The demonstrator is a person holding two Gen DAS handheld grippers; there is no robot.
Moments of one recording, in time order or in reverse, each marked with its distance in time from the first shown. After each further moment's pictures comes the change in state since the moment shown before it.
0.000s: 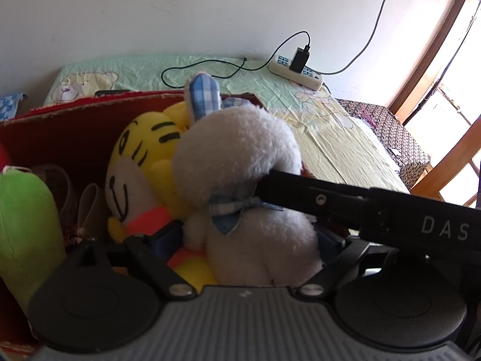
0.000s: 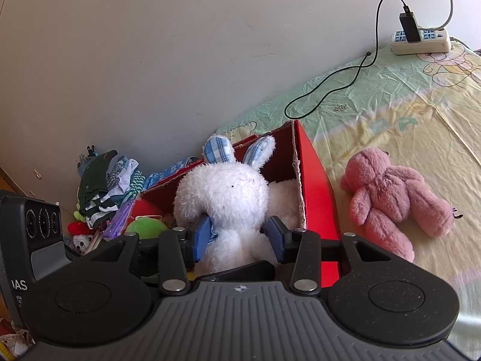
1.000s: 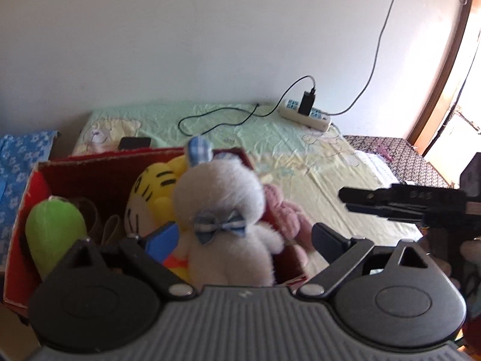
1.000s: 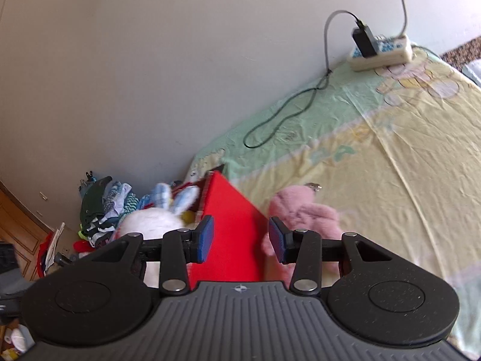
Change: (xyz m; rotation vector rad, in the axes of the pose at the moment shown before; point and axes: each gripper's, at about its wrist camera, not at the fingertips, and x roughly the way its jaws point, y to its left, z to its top) left arm -0.054 -0.064 0.007 0.013 -0.182 0.133; right arm -0.059 -0.110 0.046 0.075 -0.008 0.029
